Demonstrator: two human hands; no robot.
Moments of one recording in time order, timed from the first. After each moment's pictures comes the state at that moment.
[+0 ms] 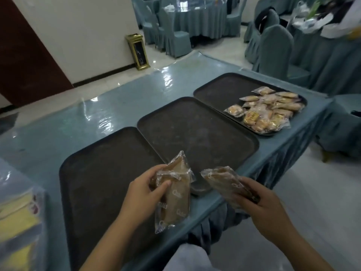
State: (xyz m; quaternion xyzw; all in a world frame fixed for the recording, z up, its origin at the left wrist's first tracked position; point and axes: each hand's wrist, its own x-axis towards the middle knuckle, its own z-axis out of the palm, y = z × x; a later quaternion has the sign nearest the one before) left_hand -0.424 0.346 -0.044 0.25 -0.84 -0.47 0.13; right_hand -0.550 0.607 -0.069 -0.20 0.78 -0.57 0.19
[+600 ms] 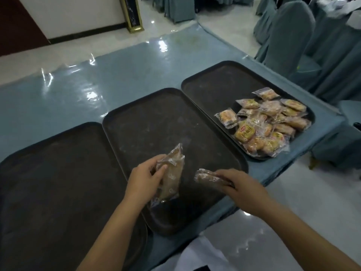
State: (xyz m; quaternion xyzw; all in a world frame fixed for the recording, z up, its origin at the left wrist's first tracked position) left_hand -0.635 0.322 -0.112 0.32 -0.82 -0.46 0.11; right_hand -0.790 0.560 -0.098 -0.38 0.86 -0.20 0.27
